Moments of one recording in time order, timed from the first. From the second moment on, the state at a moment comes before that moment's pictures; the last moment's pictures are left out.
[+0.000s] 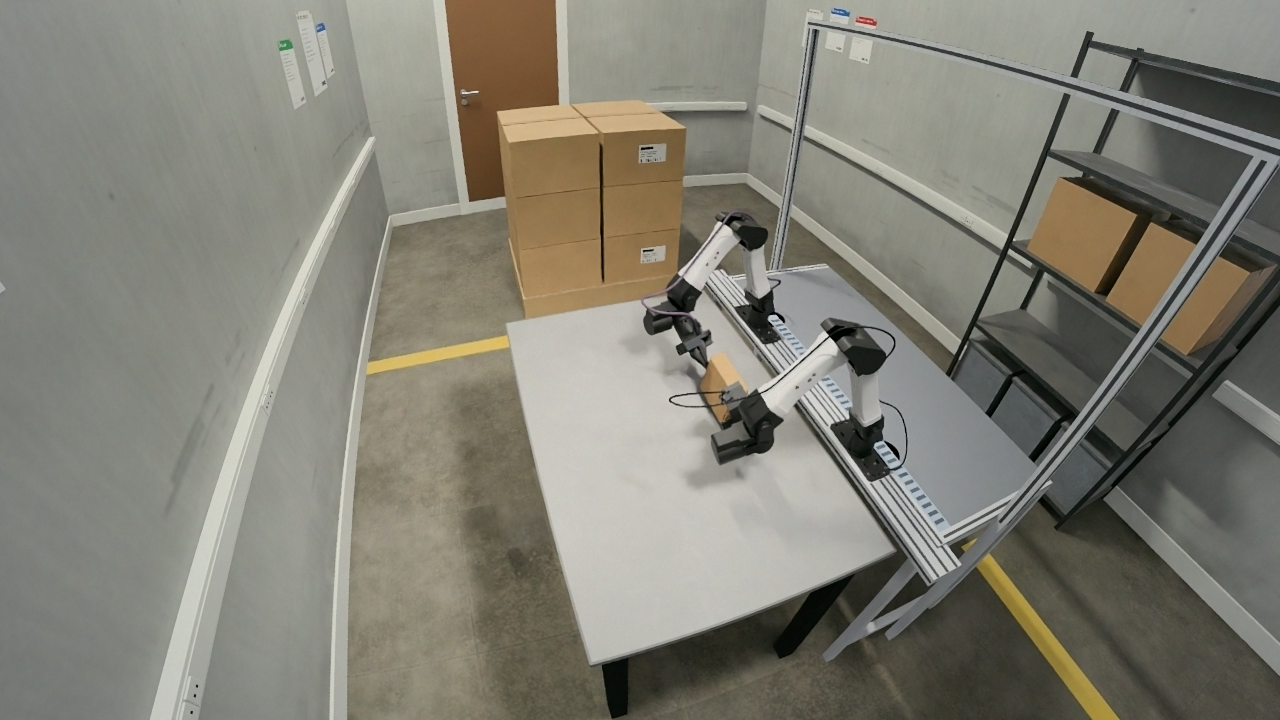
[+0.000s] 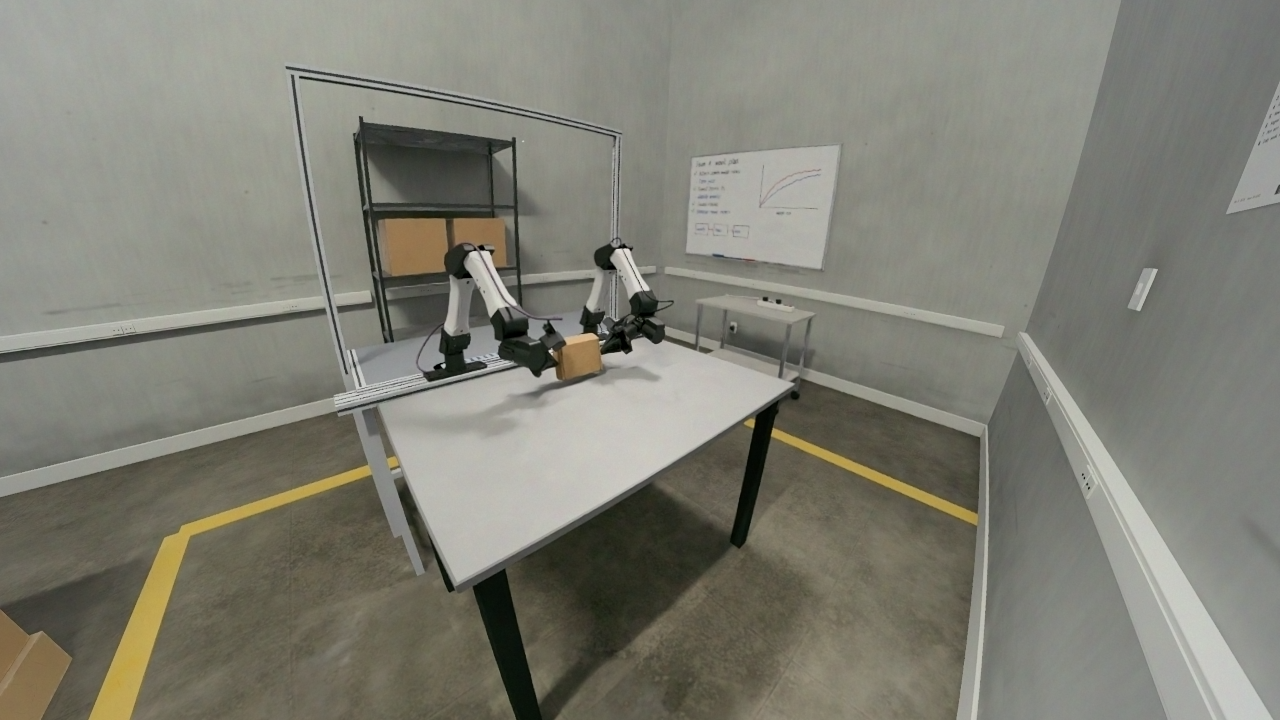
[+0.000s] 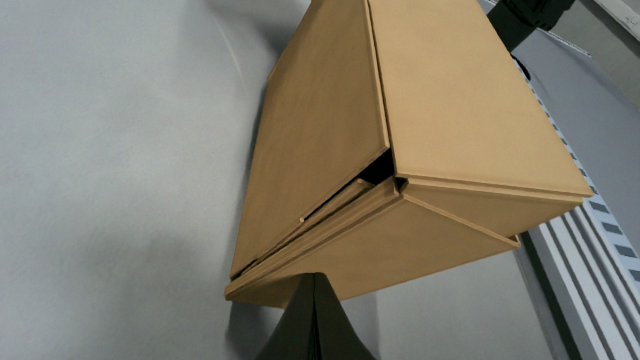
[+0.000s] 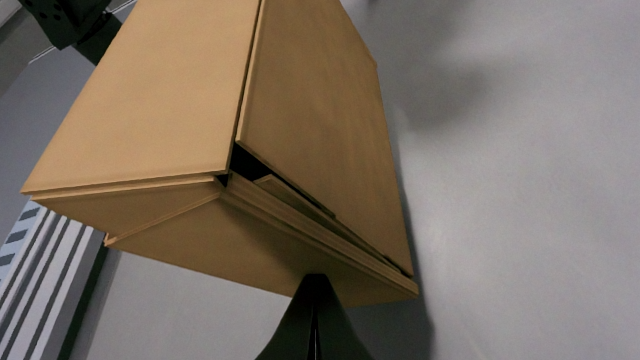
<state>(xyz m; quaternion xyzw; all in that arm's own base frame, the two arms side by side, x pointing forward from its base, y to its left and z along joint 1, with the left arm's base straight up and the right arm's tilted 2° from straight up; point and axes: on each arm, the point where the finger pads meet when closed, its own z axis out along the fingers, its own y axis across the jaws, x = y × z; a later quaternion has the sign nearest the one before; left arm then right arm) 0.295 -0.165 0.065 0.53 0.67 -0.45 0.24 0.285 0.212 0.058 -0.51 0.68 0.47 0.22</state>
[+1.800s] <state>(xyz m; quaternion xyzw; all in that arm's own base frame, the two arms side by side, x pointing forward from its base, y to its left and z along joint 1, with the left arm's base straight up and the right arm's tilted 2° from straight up) 0.301 -0.165 0.064 0.58 0.64 -0.38 0.32 0.292 0.212 0.057 -0.57 0.65 0.41 0.30</state>
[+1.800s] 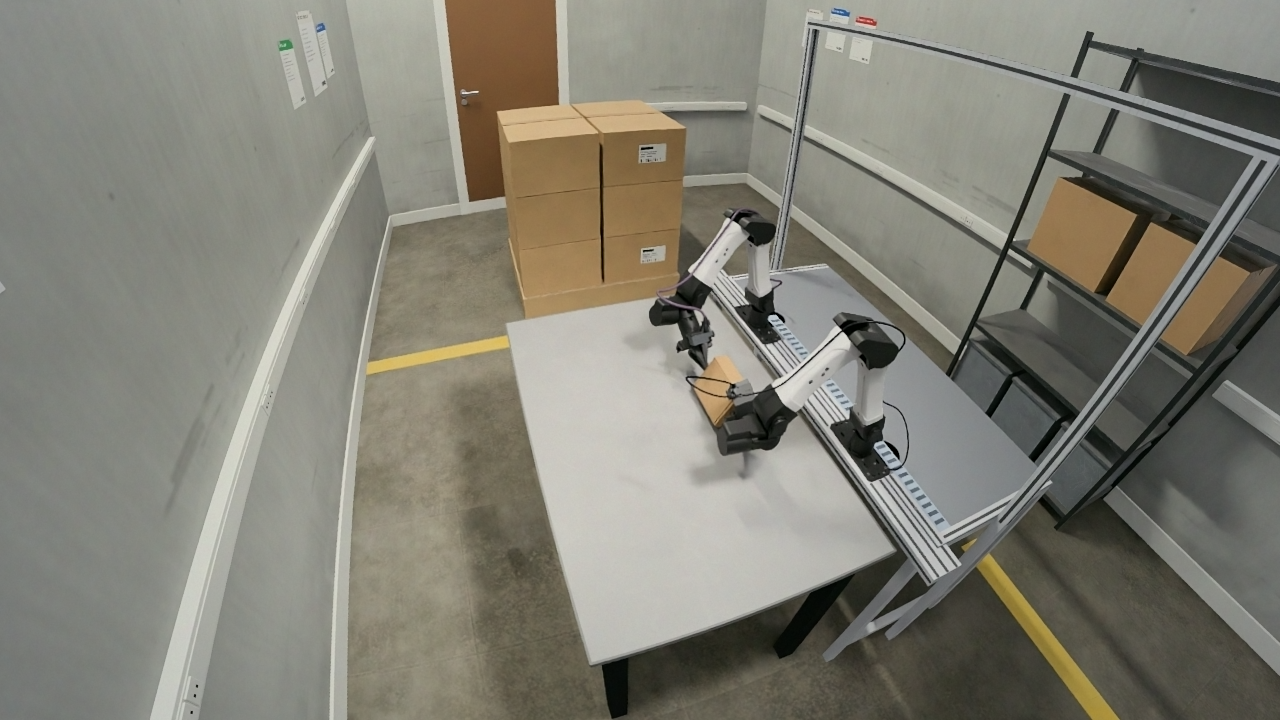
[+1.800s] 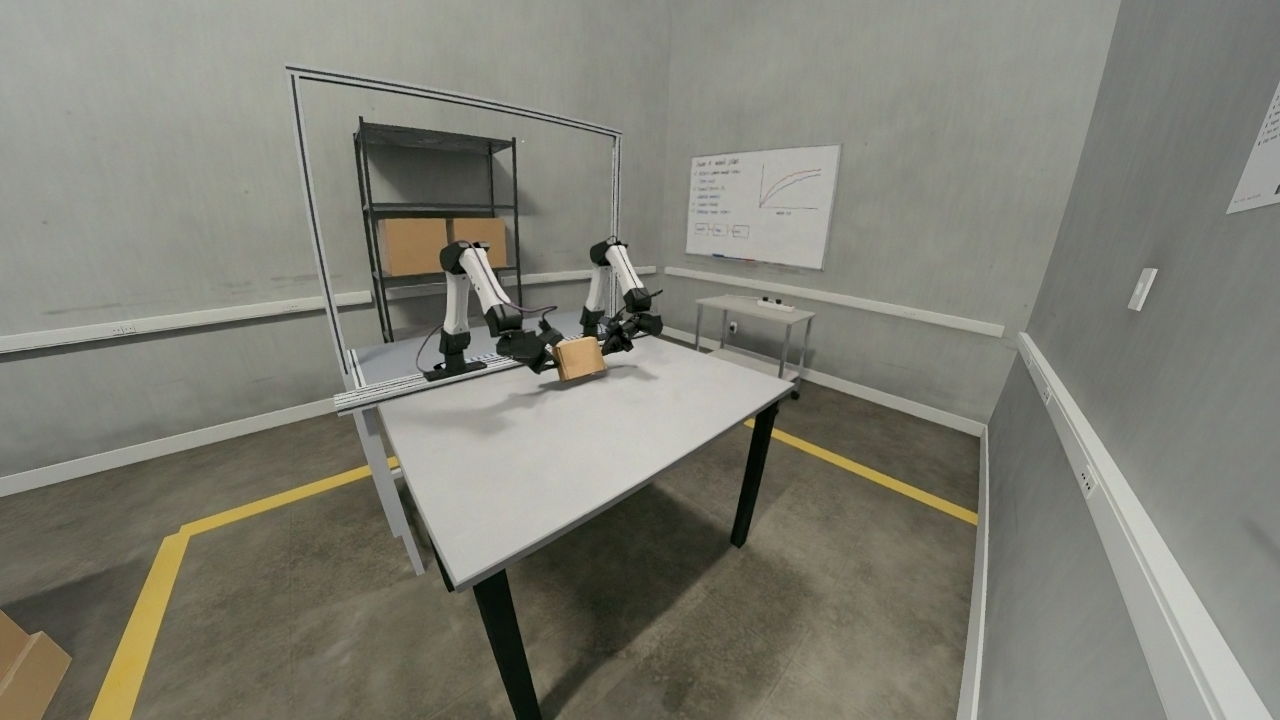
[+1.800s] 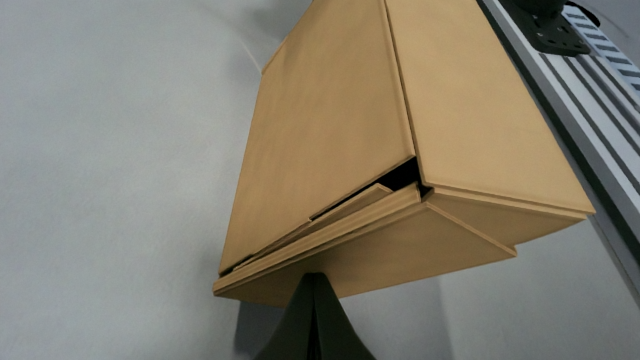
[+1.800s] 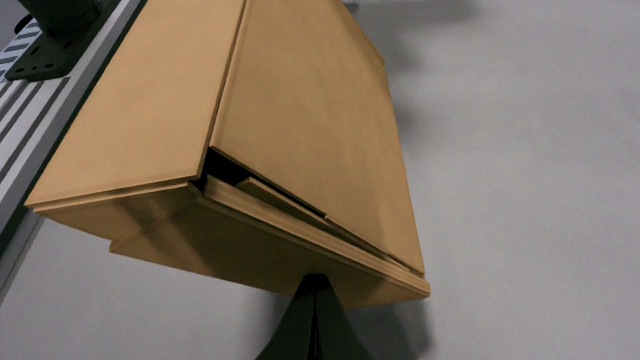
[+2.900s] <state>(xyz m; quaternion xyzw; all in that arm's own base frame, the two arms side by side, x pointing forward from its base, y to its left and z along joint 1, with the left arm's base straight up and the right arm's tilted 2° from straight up) 0.306 -0.165 0.063 0.61 0.61 -0.33 0.37 0.297 0.212 0.056 -0.60 0.63 0.36 0.35</state>
